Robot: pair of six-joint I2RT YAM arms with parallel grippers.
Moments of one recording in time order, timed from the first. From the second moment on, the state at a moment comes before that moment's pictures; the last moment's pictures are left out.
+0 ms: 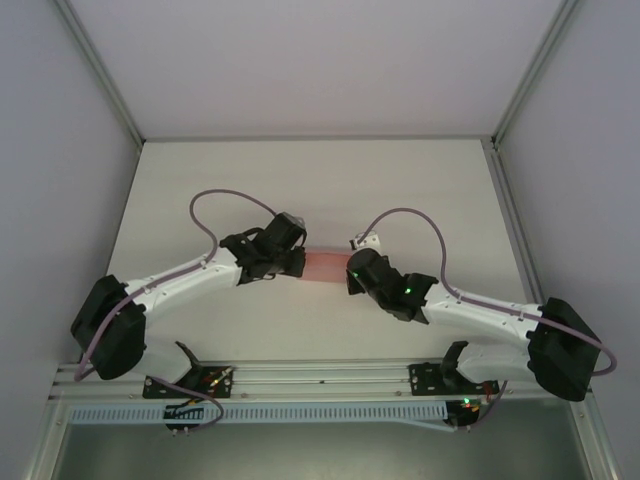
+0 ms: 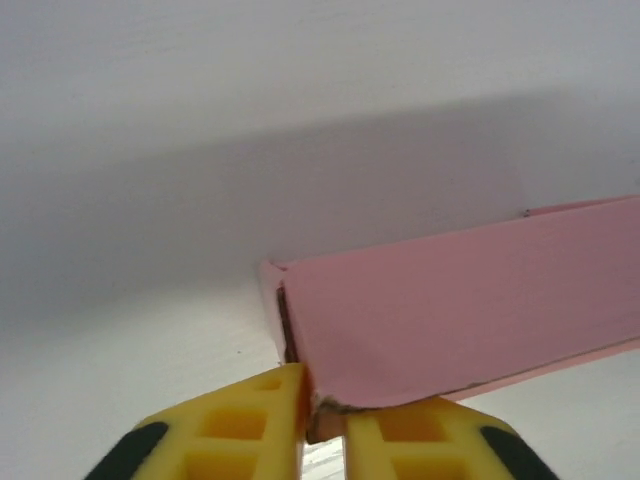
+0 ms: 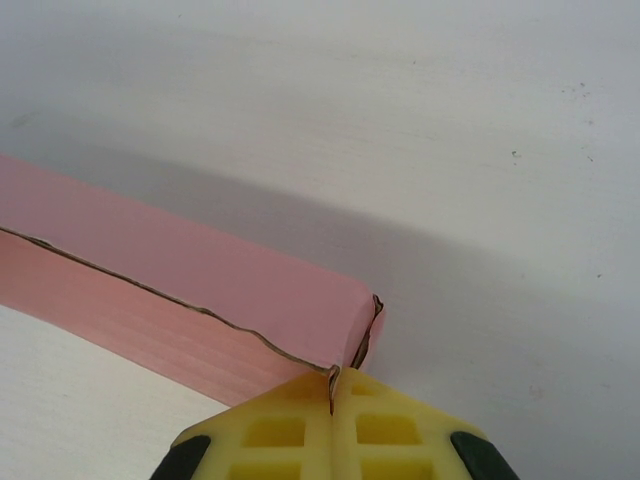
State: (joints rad) left arm -0.87 1.43 0.99 -0.54 -0.12 -0.55; right arm 0.98 1.20 0.64 -0.24 0.42 0.51
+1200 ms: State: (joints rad) left arm -0.84 1.40 1.01 -0.62 -0.09 -0.53; right arm 0.99 1.23 0.69 -0.29 0.42 0.51
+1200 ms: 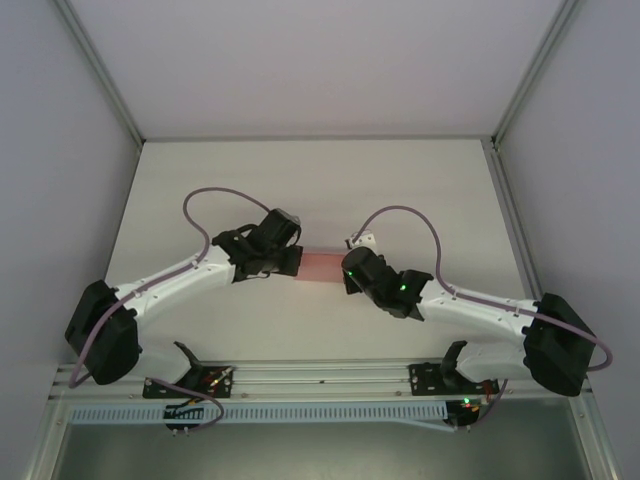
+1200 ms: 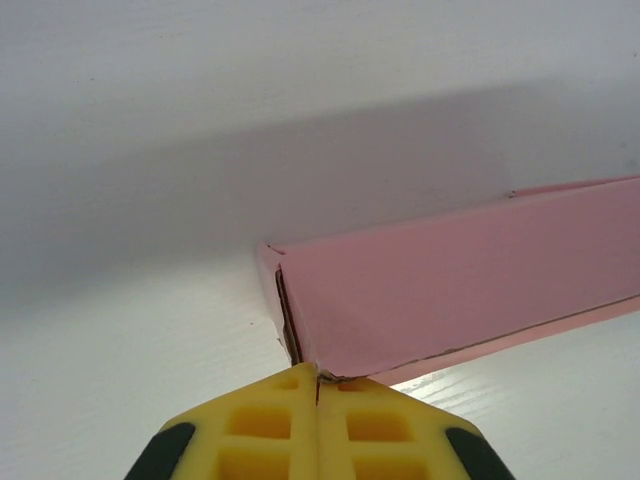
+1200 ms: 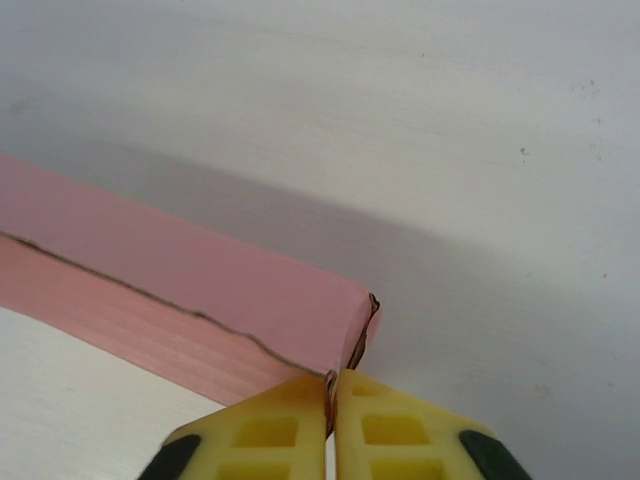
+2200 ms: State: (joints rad) left arm -0.84 1.40 0.98 -0.58 -0.09 -0.46; right arm 0.76 1.19 0.69 -0.29 0.25 0.64
